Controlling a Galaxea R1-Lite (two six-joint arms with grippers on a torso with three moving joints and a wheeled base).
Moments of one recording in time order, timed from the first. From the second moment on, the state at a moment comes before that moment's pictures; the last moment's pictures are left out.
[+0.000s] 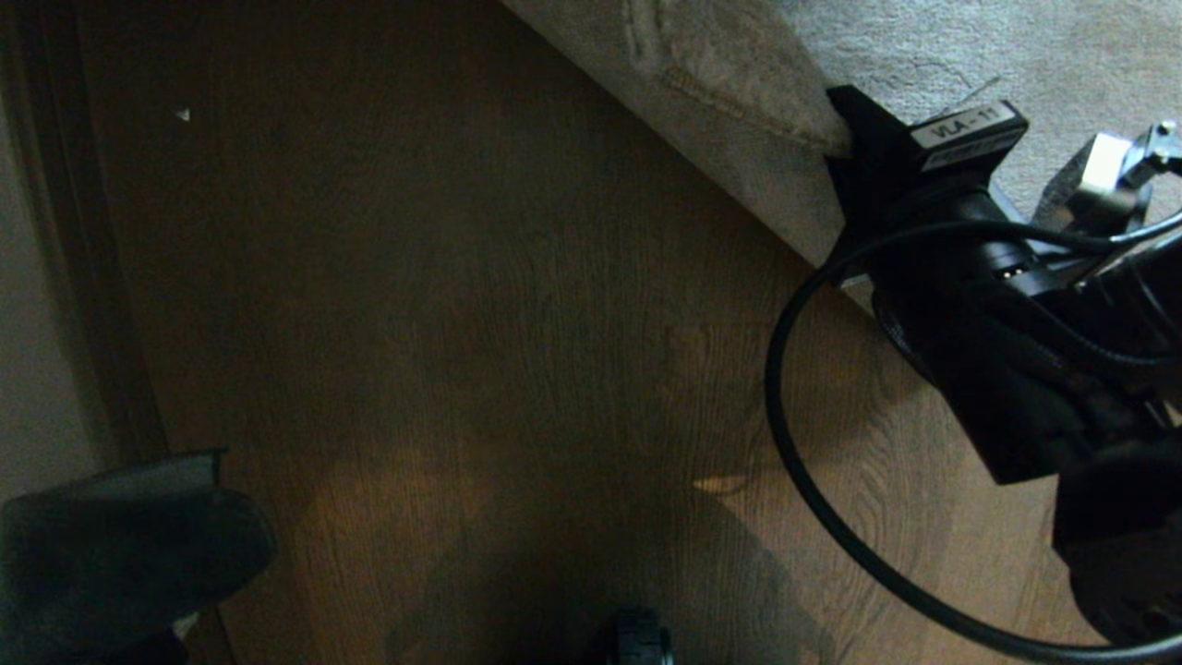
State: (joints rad) left arm -0.01 0.17 -0.14 -0.04 -0.12 0.05; right arm 0.81 1.65 -0.79 -1.52 -0.45 0.94
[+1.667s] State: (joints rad) left arm -0.52 1.39 -0.66 -0.62 -0.16 -0.06; right arm 0.75 1.71 -0.85 -1.52 -0.39 0.93
